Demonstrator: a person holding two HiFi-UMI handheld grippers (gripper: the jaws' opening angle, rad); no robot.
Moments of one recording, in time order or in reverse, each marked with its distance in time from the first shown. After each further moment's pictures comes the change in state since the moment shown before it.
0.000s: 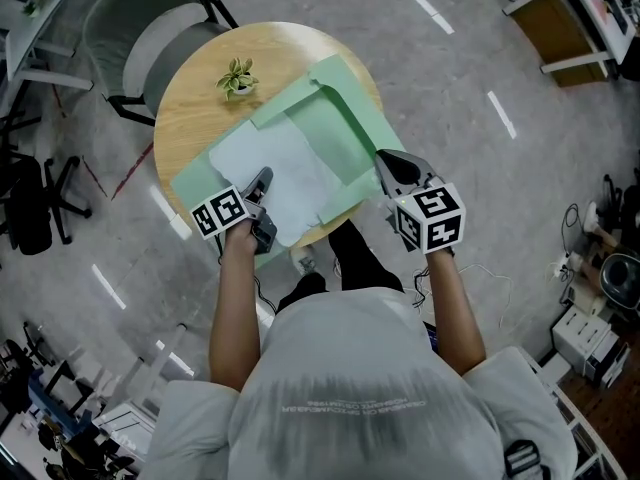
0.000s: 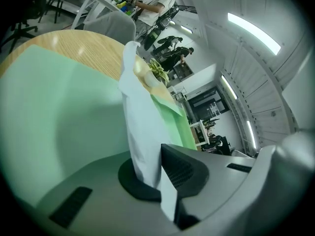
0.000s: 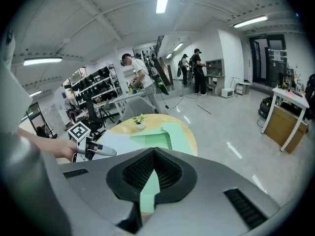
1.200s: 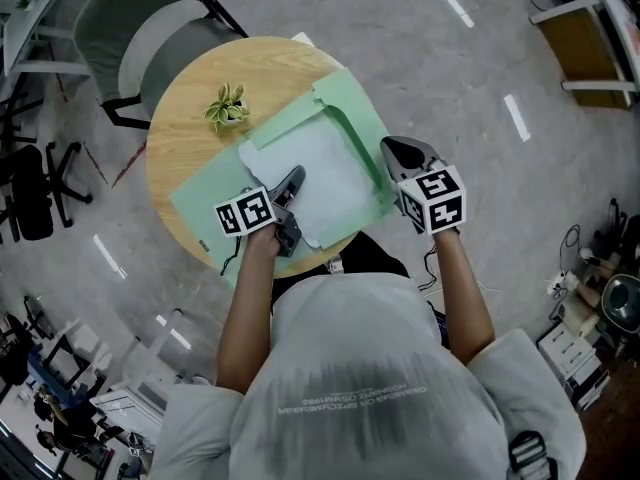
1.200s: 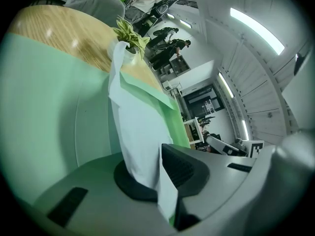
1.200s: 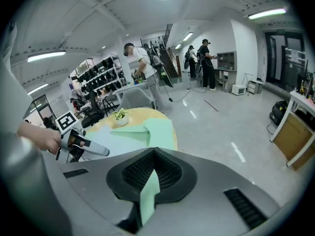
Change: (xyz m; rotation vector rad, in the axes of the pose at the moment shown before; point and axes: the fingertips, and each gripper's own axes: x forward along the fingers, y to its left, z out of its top) left arm 0.112 -0.060 0.014 -0.019 0.059 -0.068; right arm 0.098 -0.109 0.028 -0.083 0.104 0.084
